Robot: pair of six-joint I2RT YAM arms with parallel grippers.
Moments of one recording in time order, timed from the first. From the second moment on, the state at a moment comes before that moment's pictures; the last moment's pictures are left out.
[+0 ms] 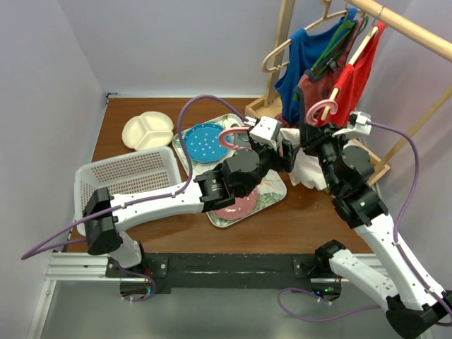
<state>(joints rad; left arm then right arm) -1.21 1.59 1.40 0.25 -0.56 -0.28 0.49 0.78 0.95 -0.11 0.37 0.51</state>
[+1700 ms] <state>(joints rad) -1.19 1.12 1.25 -0.11 -0.71 -0.22 0.49 0.70 1.01 -0.17 0.71 0.35</state>
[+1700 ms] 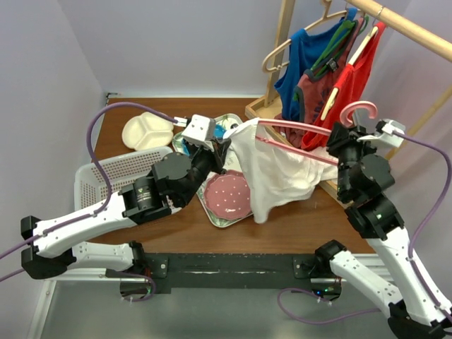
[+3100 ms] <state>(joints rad) -1.16 1.19 1.68 0.39 -1.17 0.83 0.49 0.48 1.03 -0.25 0.71 0.28</state>
